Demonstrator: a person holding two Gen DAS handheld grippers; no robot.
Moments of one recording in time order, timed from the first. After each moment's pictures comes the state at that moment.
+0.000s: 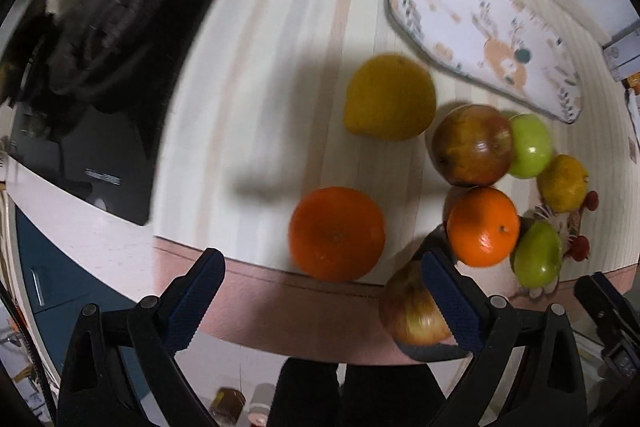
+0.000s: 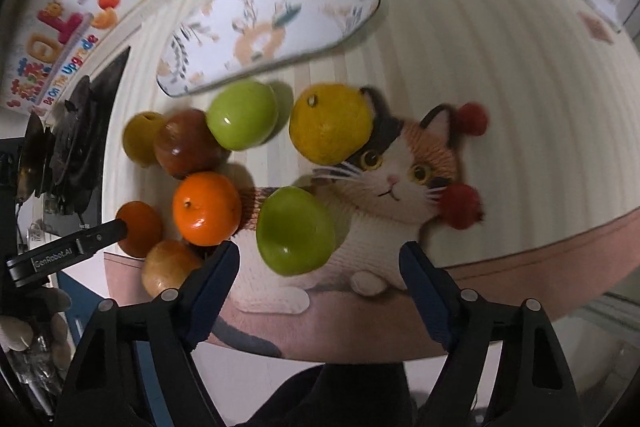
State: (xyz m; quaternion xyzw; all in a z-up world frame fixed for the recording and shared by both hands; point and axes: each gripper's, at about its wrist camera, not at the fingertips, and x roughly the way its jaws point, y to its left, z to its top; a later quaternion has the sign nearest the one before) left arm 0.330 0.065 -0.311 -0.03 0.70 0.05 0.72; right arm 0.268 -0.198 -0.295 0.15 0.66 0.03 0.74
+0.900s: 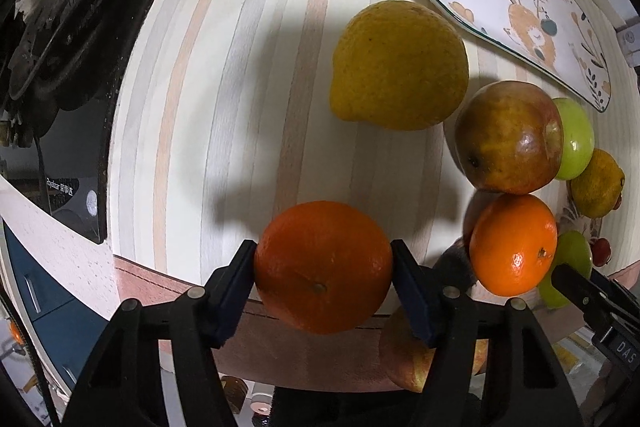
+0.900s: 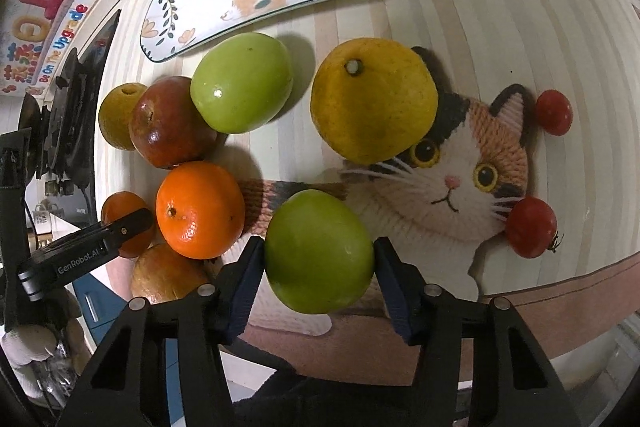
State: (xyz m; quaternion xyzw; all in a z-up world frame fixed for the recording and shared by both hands) left arm 0.310 0.050 -0.355 -0.03 0.72 0.03 0.69; right arm 0.305 -0.159 -0.347 0.15 0.71 0.07 0.68
